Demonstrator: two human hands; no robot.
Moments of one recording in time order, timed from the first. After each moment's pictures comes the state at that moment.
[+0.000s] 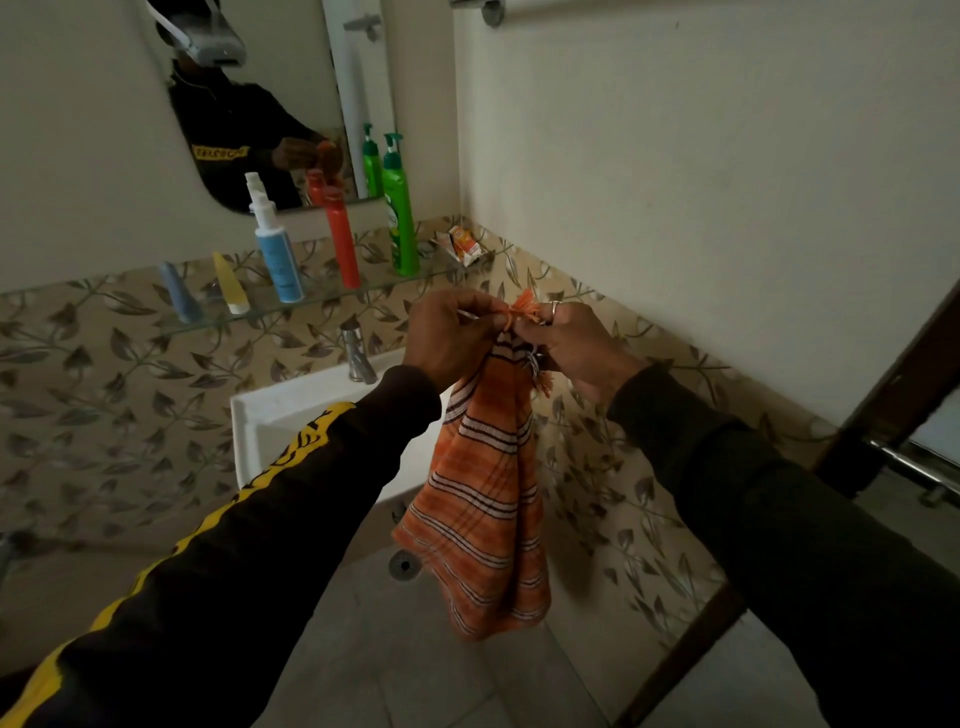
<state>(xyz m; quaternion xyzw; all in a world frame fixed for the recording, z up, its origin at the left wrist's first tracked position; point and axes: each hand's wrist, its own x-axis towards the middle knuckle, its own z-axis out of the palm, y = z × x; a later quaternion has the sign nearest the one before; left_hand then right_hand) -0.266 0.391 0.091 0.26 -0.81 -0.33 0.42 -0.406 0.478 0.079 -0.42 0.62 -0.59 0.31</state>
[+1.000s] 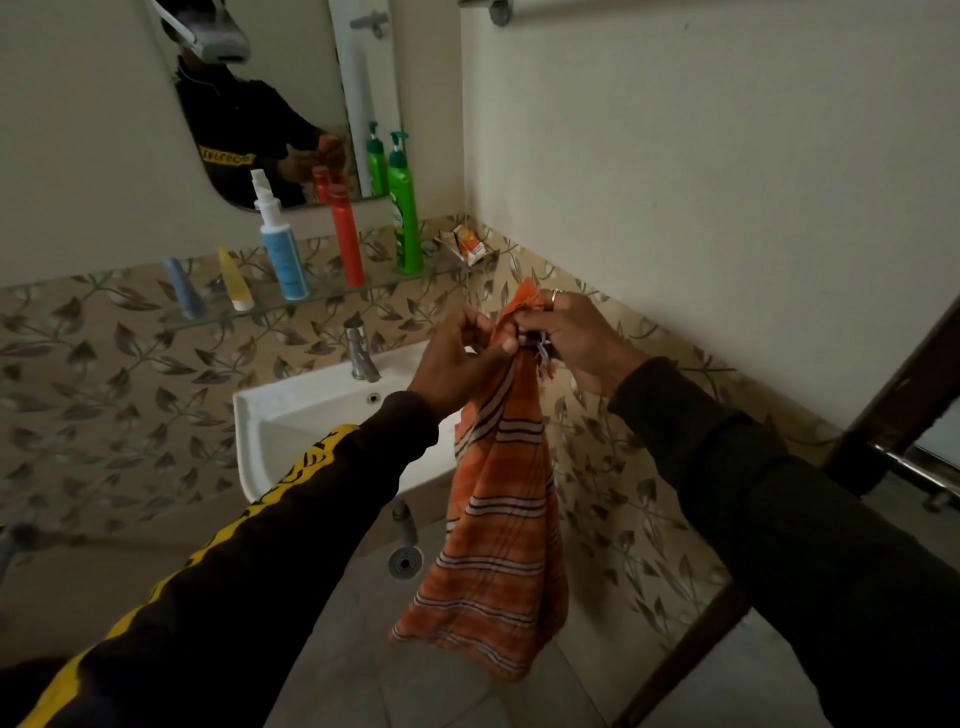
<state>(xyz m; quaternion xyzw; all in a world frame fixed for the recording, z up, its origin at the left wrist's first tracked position) -0.263 0.382 0.050 0.21 -0.76 -0.49 0.38 -0.402 0.474 0.093 -0.43 0.63 -0.56 0.30</state>
